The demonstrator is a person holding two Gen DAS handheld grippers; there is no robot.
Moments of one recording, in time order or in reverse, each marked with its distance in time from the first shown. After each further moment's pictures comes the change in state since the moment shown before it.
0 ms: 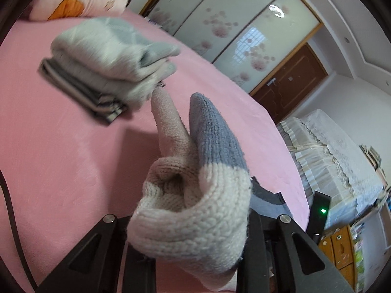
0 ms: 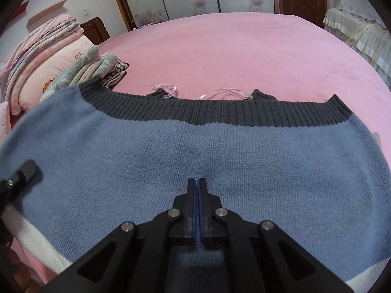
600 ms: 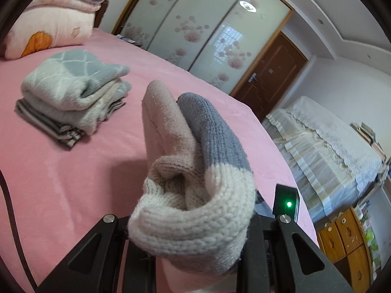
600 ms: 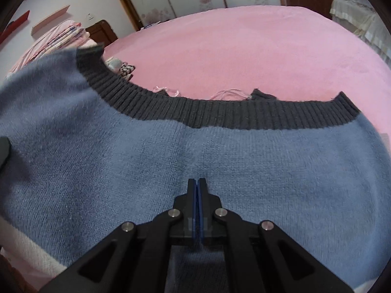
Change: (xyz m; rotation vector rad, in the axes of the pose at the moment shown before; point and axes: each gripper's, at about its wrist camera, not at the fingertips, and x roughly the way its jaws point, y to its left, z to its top) left arm -0.014 -0.080 -0.004 0.155 -0.034 -0.038; right arm -0.007 -0.021 0.012 0.019 0.024 0.119
